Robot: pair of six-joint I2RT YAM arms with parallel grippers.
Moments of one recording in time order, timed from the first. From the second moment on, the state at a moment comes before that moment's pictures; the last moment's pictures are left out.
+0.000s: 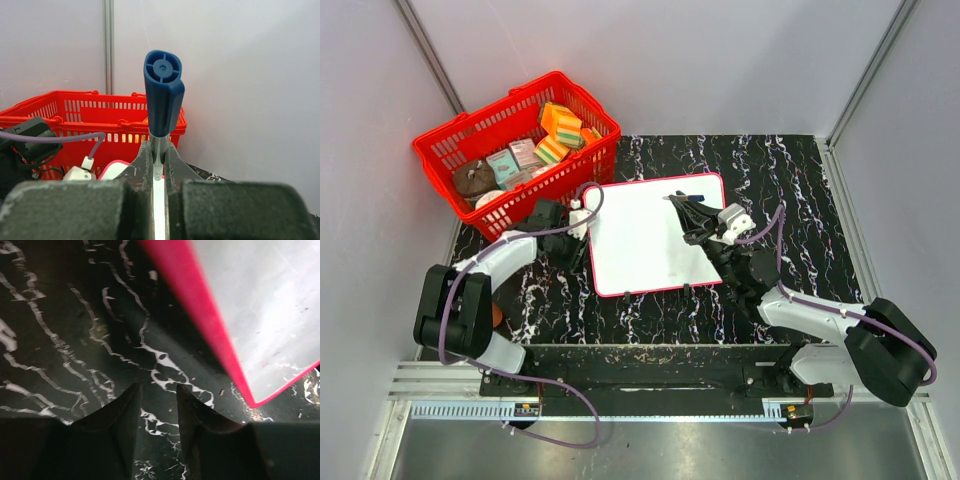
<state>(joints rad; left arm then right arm) -0.24 1.50 0.86 -0.50 0.32 0.27 0.79 1.24 0.51 1.30 0.12 -0.13</state>
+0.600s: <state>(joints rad) -0.16 1.22 0.85 -0.45 0.38 0.22 0.79 1.25 0.51 1.30 0.11 -0.14</state>
